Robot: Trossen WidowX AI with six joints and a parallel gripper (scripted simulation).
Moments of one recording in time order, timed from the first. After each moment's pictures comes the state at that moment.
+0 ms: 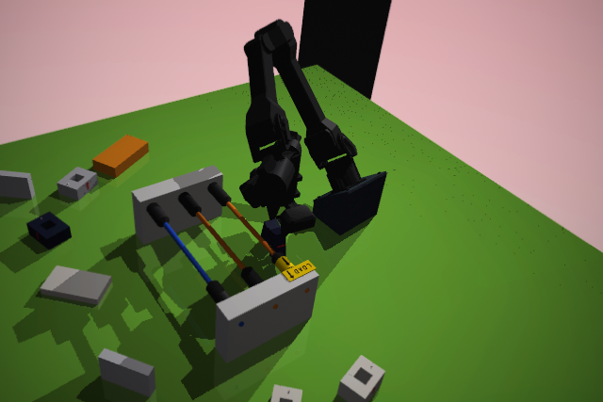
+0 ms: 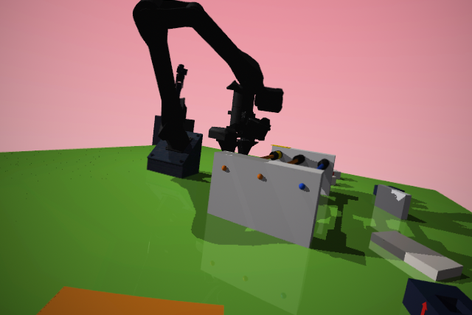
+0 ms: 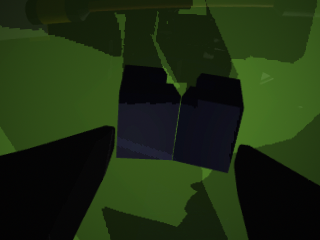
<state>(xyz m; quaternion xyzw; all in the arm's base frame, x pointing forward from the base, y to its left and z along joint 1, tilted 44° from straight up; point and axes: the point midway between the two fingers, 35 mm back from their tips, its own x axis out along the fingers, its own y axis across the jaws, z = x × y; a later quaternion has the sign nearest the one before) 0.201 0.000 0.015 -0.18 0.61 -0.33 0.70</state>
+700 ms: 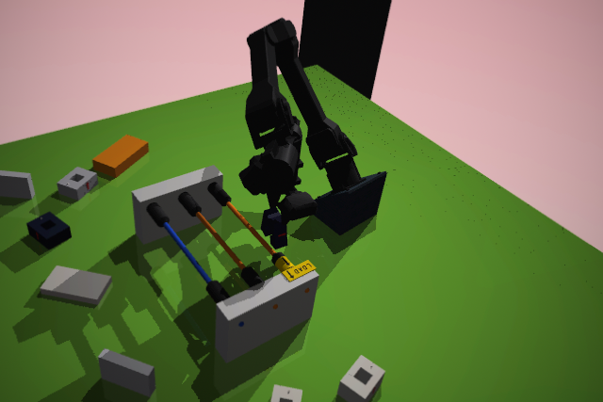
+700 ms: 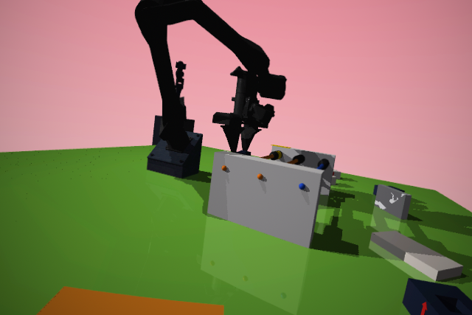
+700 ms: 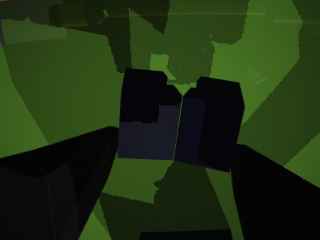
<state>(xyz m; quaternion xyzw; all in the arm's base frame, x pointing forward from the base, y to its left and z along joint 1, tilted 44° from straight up) 0.205 0.027 0.040 -0.18 0.61 -0.32 0.70</state>
